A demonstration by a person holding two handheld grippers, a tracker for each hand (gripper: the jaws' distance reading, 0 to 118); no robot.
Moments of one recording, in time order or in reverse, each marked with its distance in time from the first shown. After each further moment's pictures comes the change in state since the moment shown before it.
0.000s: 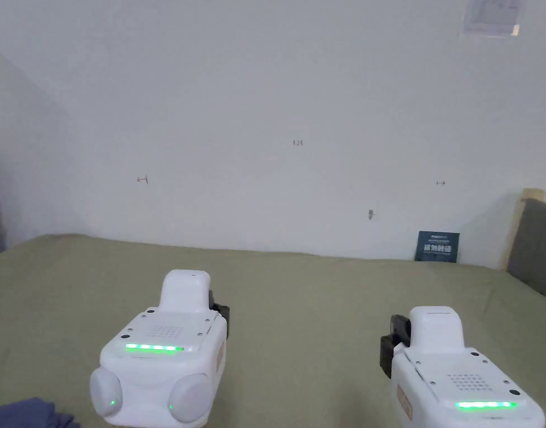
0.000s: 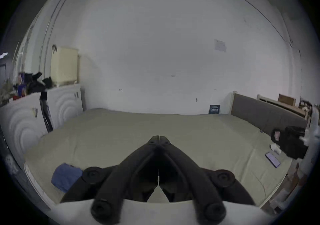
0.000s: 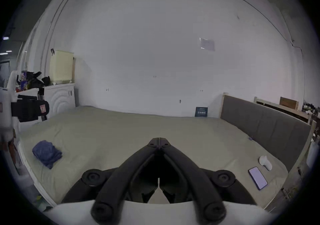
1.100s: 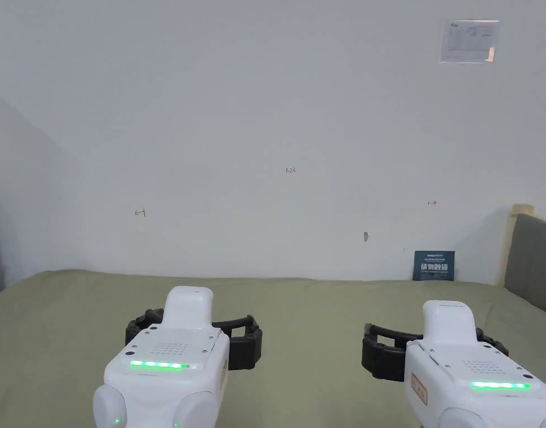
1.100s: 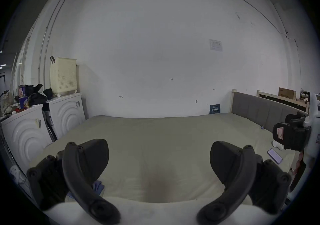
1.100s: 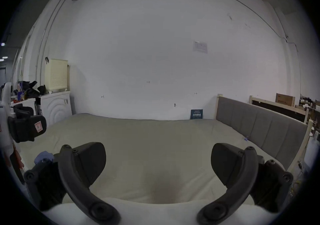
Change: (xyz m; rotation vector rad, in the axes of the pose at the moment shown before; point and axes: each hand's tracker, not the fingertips) left arm -0.005 0.020 0.016 0.021 0.018 -0.049; right arm 0.021 0.031 0.004 -0.026 -0.020 -0.092
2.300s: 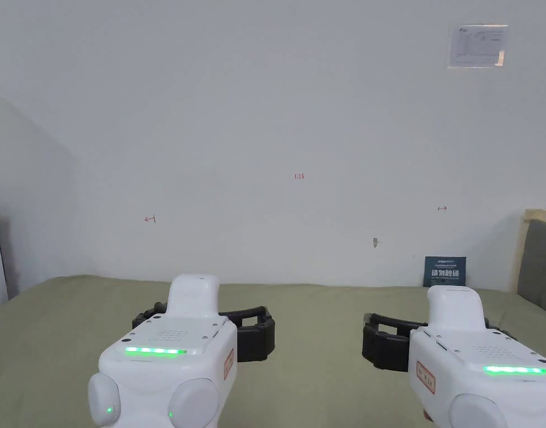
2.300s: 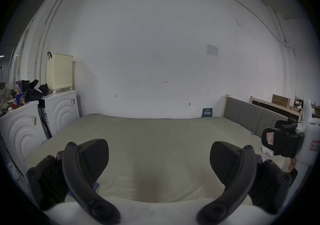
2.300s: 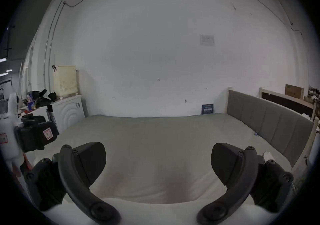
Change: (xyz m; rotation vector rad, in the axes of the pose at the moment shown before) left arm -0.001 0.026 0.021 -0.004 -0.060 0.054; right arm -0.015 0.027 0.014 0.013 0.009 0.010
